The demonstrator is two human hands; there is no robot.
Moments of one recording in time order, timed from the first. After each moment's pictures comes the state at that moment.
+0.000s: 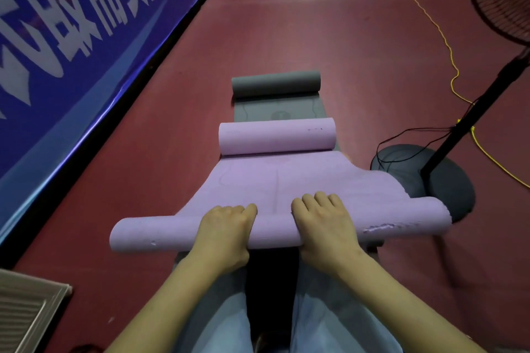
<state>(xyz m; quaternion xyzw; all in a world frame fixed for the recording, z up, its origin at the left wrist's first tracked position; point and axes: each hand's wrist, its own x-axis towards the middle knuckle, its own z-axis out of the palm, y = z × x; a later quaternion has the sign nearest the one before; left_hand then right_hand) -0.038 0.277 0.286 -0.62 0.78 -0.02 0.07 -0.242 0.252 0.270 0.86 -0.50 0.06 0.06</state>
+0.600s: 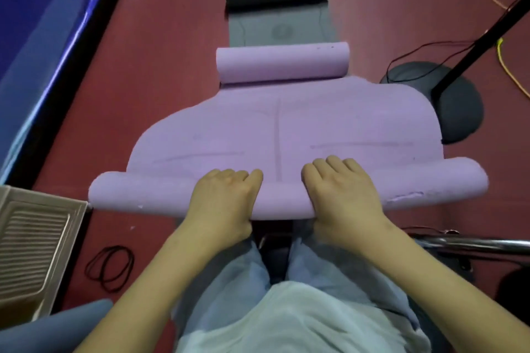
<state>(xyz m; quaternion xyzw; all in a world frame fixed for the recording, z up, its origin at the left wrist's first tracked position) -0.049 0.364 0.286 -0.59 0.80 -0.02 0.08 -0.261 0.335 0.272 0.88 -0.48 0.03 0.02</state>
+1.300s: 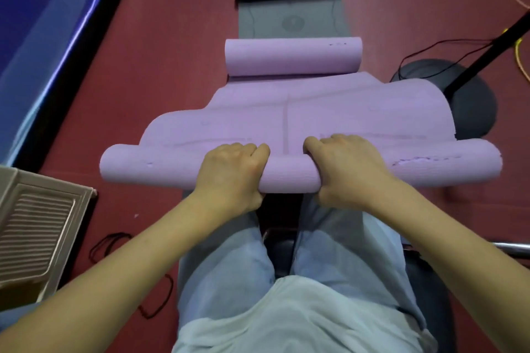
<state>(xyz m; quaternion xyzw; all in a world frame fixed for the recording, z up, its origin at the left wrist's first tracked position) -0.042 0.342 0.275 -0.60 0.79 -0.04 0.04 -0.246 0.297 0.294 0.88 -0.46 -0.07 -0.06</state>
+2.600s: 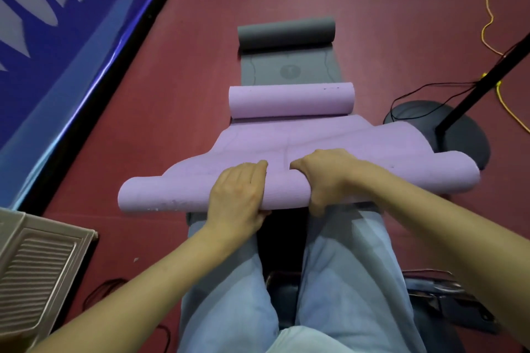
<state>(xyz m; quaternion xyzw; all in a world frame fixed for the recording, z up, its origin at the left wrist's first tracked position) -0.037 0.312 0.267 -0.64 0.77 -0.05 -0.01 -0.225 0.227 0.315 0.87 -0.42 -0.18 -0.20</state>
